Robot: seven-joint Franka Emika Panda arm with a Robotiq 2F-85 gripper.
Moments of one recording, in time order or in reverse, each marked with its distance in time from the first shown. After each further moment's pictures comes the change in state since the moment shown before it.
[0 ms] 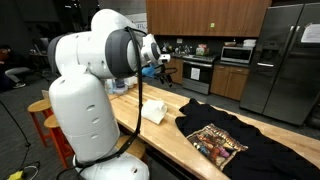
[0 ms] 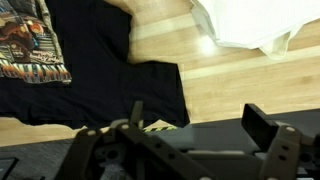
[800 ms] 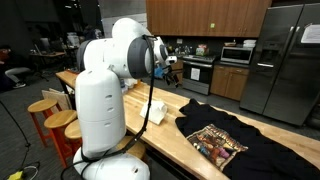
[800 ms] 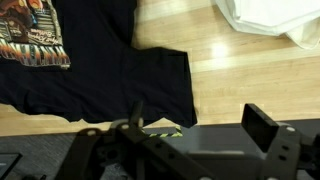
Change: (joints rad) arm 0.008 0.187 -0.042 0.193 -0.047 -0.074 -0.064
